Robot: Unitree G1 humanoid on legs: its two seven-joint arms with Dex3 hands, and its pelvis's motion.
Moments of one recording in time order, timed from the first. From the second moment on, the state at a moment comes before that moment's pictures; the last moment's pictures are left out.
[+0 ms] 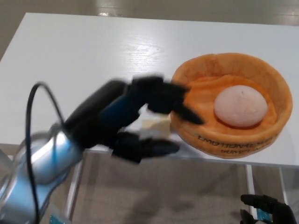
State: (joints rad) left_arm -0.25 0.50 -0.23 -0.30 0.08 -0.27 -0.39; right_arm -0.35 -0.17 -0.16 1.30 -0.10 -0.31 -0.13
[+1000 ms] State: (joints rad) left_arm -0.01 0.45 -0.21 0.76 0.15 -0.35 -0.18; right_arm -0.35 -0.18 -0.13 1.30 -0.11 -0.31 -0.13
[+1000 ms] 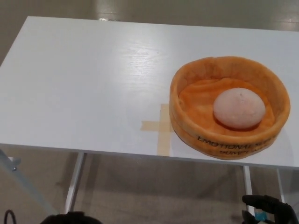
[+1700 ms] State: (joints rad) left_arm -0.19 0.35 -0.07 1.17 0.15 -0.36 -0.03; right_arm -0.34 -0.18 -0.13 1.31 -0.10 -0.31 -0.12
